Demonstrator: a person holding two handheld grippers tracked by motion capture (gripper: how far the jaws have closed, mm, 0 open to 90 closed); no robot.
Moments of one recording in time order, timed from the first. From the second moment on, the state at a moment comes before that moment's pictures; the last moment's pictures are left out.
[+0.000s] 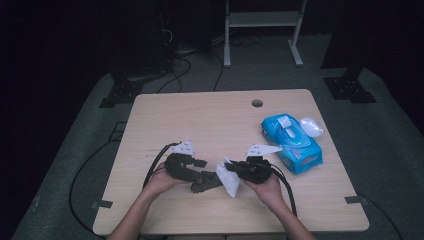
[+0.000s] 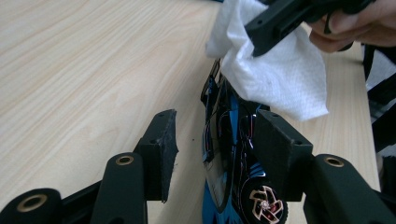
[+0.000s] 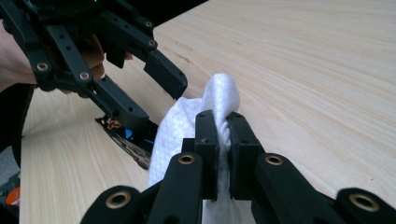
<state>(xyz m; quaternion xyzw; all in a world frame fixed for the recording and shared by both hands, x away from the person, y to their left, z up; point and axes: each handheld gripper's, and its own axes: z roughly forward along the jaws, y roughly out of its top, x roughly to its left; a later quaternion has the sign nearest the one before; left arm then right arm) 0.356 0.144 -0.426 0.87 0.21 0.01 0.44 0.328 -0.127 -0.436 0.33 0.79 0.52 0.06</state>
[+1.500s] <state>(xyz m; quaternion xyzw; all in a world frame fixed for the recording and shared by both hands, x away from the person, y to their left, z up) 0.315 0.099 -0.466 0.92 0.15 0.07 0.35 0.274 -0.141 -0.456 0.28 0.84 0.45 0.07</state>
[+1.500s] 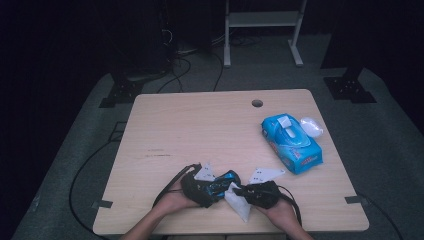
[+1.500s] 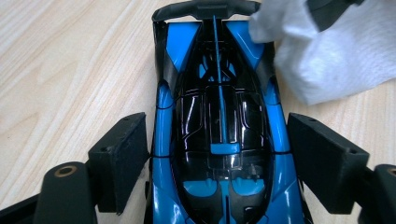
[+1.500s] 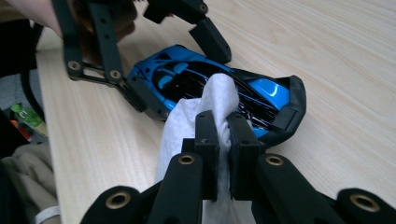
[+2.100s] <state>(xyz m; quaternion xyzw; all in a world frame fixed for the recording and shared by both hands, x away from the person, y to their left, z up) 0.315 0.095 -0.469 0.93 0.15 0.06 0.34 0.266 -0.165 -0.442 0.30 0.82 0.49 0.07</state>
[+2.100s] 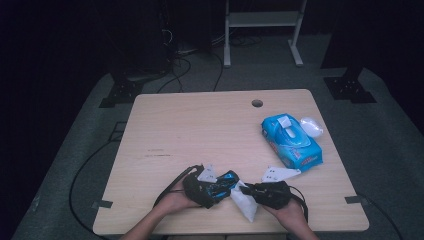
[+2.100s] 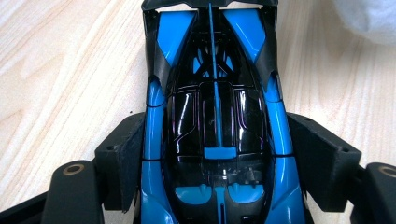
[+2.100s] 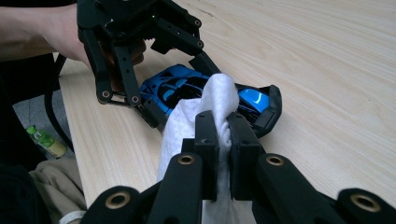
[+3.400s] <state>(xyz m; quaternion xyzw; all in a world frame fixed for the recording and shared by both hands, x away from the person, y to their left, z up) 0.322 0.081 -0.466 0.94 0.14 0.06 0.31 0.266 -0.170 -0.444 0.31 0.81 0.49 0.06</state>
